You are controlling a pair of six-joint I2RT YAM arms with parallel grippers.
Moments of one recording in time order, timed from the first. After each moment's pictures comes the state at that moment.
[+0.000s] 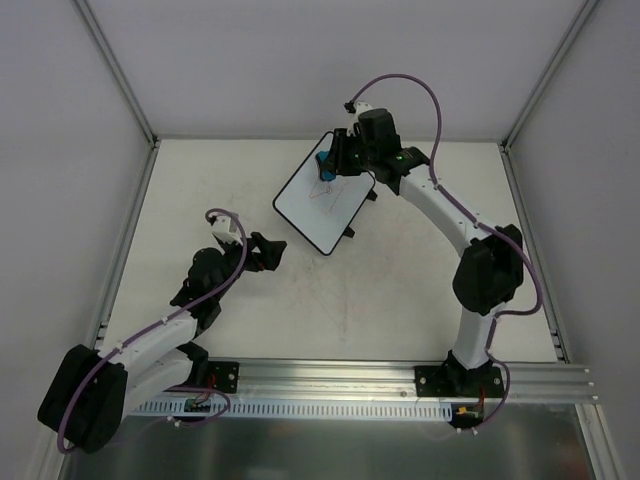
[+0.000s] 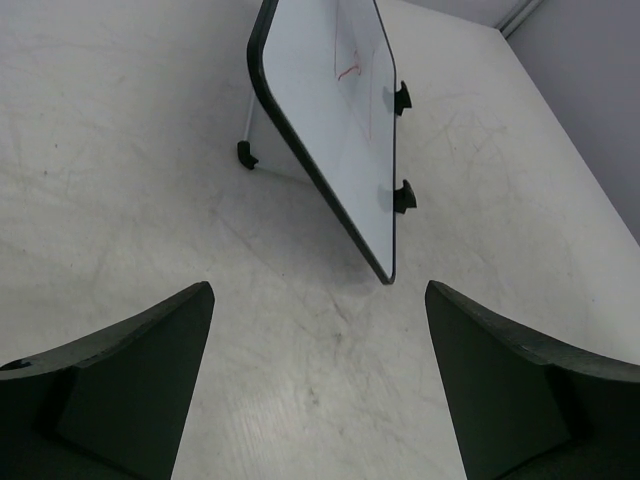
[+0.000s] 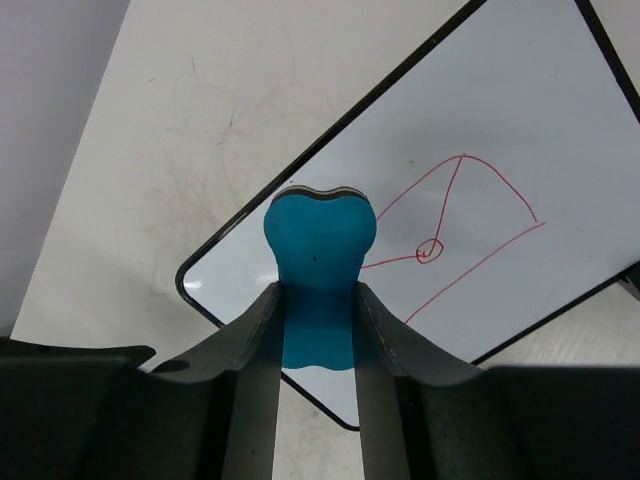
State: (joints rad) left arm -0.45 0.92 0.22 0.56 0.02 -0.47; right arm 0.55 1.85 1.73 -0.41 -0.17 0.38
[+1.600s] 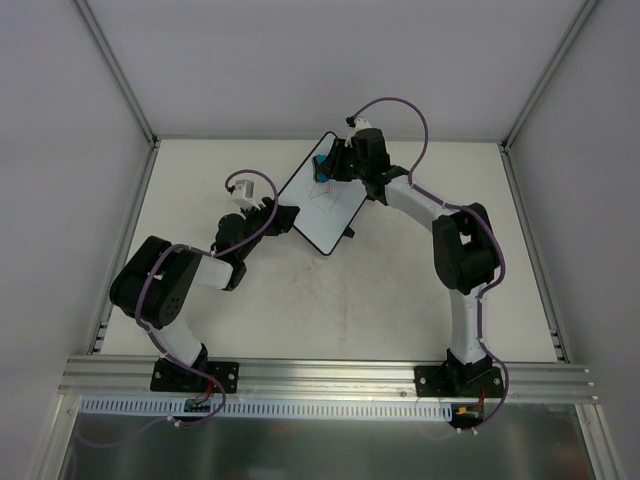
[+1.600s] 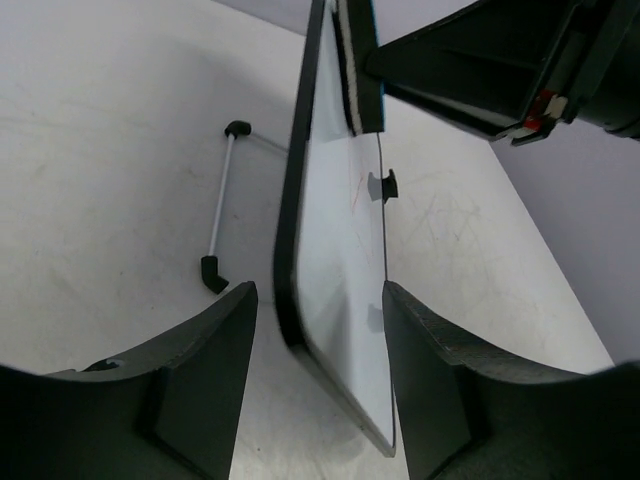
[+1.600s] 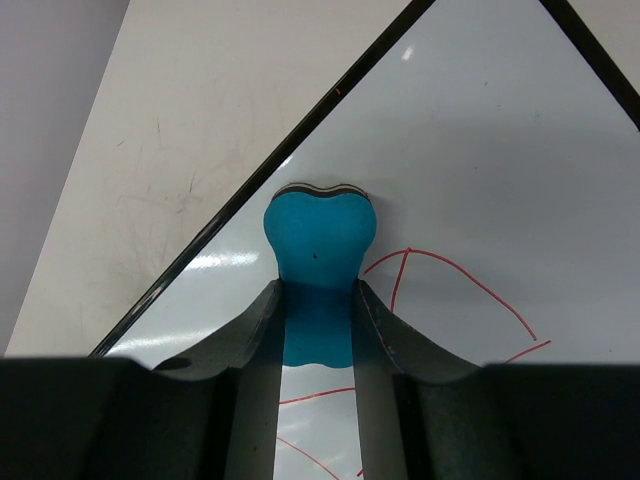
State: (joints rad) left arm -0.38 1.68 0.52 1.12 0.13 -0.62; right arm 0.49 2.08 1.63 0.04 -0.21 0.48
